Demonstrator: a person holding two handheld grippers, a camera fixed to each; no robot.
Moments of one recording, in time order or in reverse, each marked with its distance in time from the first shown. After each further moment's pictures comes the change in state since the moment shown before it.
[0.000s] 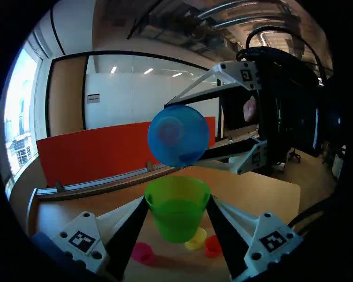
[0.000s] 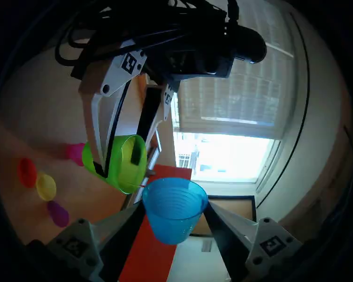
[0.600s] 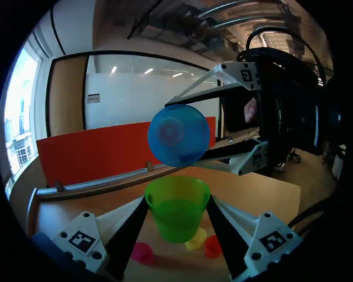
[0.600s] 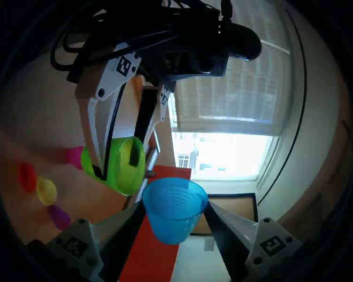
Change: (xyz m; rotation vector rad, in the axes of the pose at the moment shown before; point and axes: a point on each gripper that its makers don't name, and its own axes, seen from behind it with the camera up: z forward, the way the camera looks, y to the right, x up) left arm 0.000 0.000 -0.001 0.001 0.001 -0.002; right arm -0.005 0.003 0.001 -0.012 0.003 0.058
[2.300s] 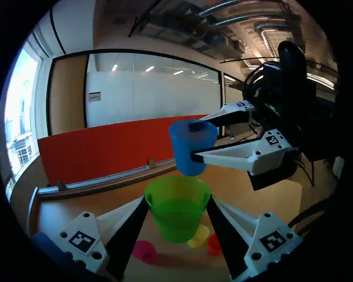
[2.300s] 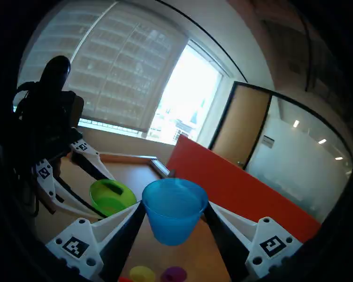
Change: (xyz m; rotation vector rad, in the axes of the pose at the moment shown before) left arm -0.007 -0.006 0.001 0.010 -0.018 0.004; right arm -0.062 -0.032 0.001 -0.047 -0.068 1.213
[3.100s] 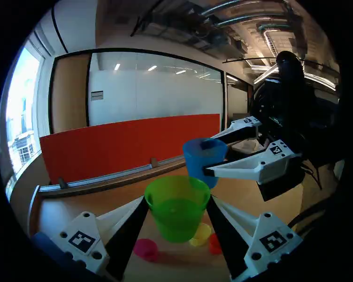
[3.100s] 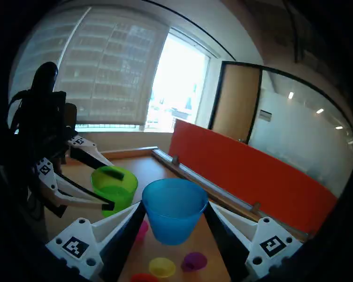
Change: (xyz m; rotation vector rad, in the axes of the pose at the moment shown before) left arm -0.005 -0.009 -0.004 0.018 -0.005 -0.008; right arm -0.034 -0.012 -0.012 -0.007 -0.082 0.167
